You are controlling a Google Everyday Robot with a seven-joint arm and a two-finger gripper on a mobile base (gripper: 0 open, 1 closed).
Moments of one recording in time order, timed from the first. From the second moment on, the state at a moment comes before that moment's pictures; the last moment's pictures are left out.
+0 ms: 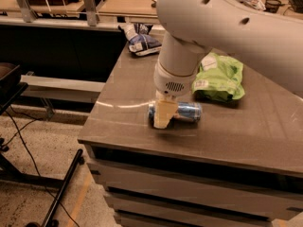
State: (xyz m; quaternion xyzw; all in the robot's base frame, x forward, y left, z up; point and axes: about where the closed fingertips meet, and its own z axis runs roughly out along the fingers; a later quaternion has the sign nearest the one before) arm 0.496 -0.031 0.854 -0.67 0.73 0.02 0.11
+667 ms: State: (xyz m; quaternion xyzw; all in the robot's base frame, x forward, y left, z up) arm 0.496 -0.040 0.859 -0.67 0.73 0.02 0.12
